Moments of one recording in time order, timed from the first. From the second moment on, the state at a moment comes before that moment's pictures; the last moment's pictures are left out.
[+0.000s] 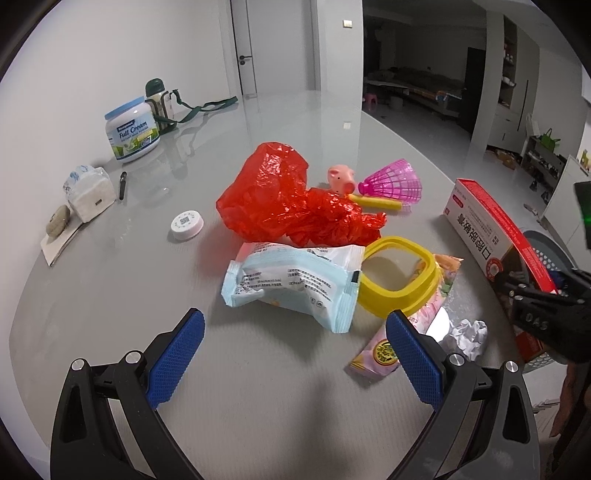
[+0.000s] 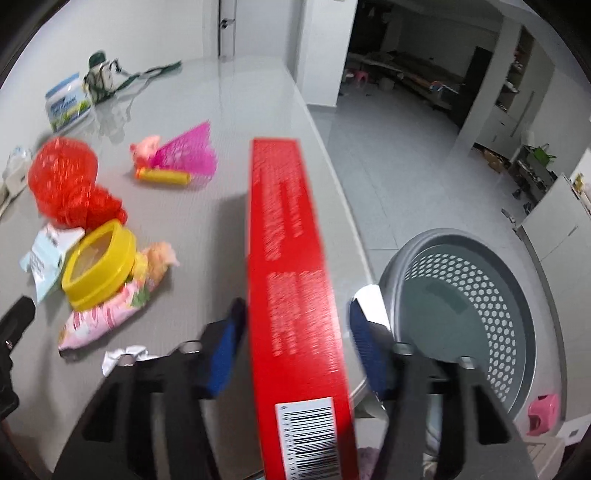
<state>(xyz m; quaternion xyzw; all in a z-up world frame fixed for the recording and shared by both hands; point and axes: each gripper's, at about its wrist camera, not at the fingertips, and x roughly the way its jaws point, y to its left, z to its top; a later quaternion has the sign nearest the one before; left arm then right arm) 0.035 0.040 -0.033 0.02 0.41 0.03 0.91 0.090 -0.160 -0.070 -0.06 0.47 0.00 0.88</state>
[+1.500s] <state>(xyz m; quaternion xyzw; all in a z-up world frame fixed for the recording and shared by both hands) 0.030 -0.091 -0.073 0.04 0.45 -0.07 0.89 -0.036 -0.269 -0.055 0.10 0.41 -0.04 0.91</state>
